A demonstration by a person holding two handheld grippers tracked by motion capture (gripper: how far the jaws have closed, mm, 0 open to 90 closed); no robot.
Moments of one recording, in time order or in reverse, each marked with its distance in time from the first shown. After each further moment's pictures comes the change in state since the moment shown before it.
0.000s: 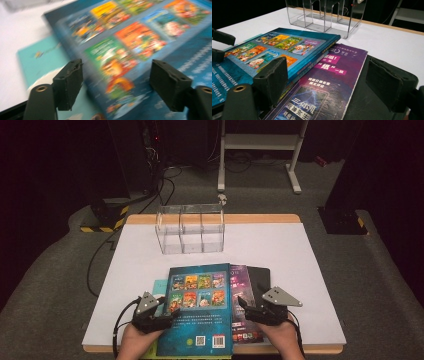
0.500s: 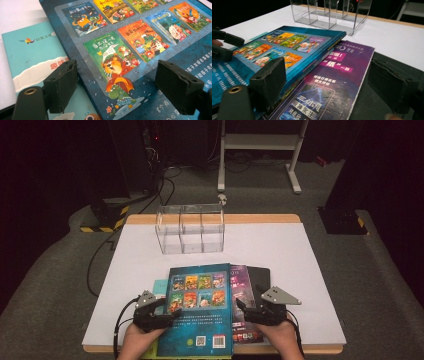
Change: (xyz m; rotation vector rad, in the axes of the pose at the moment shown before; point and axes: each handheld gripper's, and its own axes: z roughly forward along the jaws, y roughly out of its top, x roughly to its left) left arm -0.004 0.001 0.007 0.028 -0.015 -0.087; right arm 0.000 -0.001 0.003 0.028 0.051 0.019
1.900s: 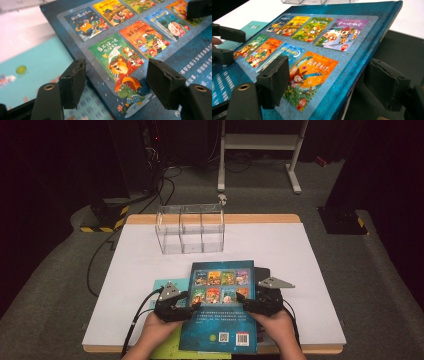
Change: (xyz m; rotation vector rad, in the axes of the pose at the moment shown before) left arm -0.041 0.009 0.041 0.010 -0.102 0.093; right arm -0.019 0.008 0.027 0.183 -0.016 0.150
